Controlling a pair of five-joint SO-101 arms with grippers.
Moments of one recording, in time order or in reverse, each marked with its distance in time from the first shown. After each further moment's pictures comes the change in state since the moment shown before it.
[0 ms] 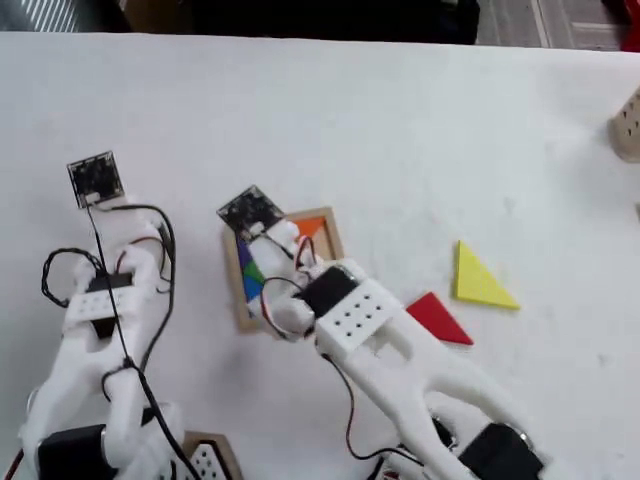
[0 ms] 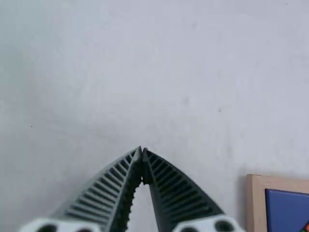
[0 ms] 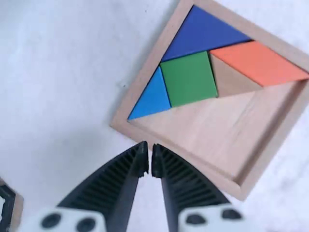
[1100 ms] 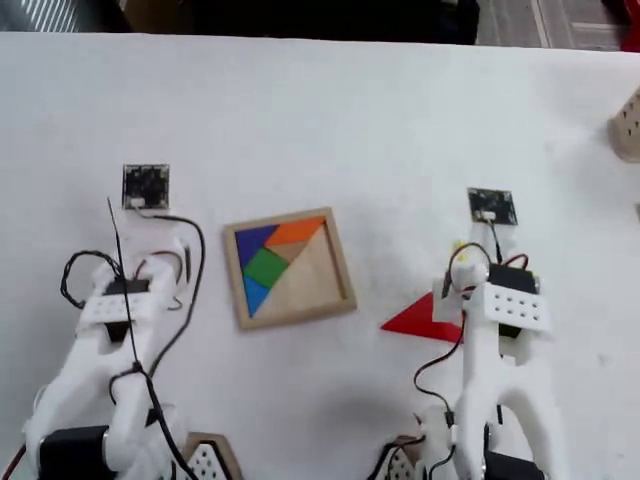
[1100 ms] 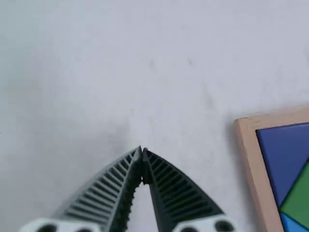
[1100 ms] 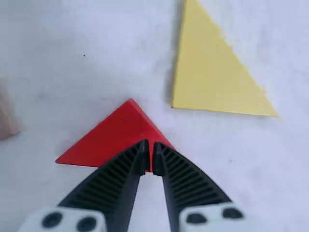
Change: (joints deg) left arm 4.8 0.0 2.9 2.5 -13.5; right arm 55.0 -7.5 14.5 3.0 9.3
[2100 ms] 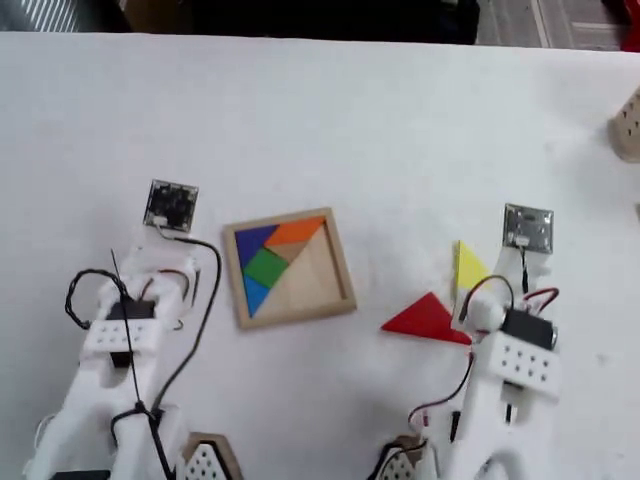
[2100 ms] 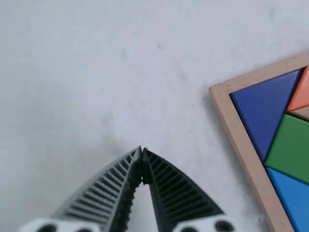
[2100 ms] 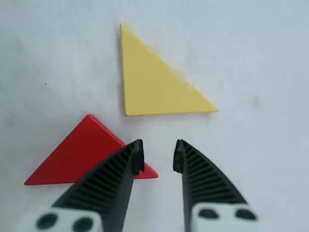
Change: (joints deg) left arm 2.7 -12.0 7.6 3.8 -9.1; right arm 7.4 -16.5 9.2 -3.6 -0.4
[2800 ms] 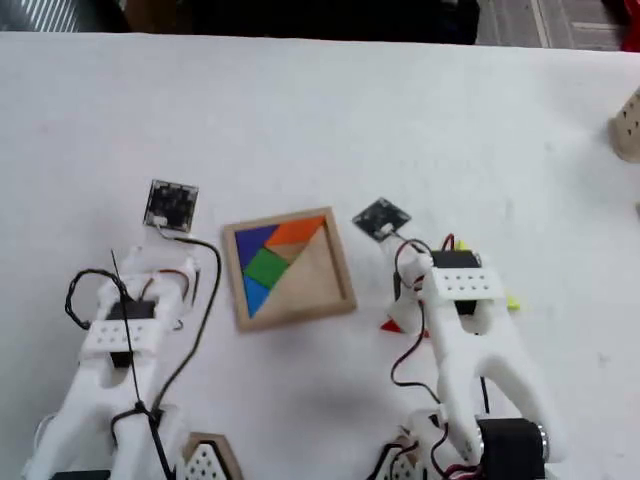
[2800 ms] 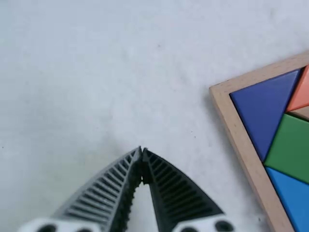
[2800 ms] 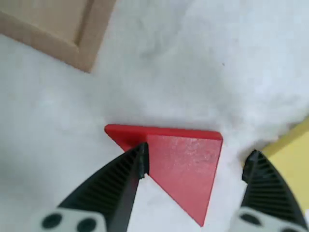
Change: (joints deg) left arm 0.0 0.0 0.0 0.0 0.0; right arm -23.2 26.8 -11.7 1.9 31.3
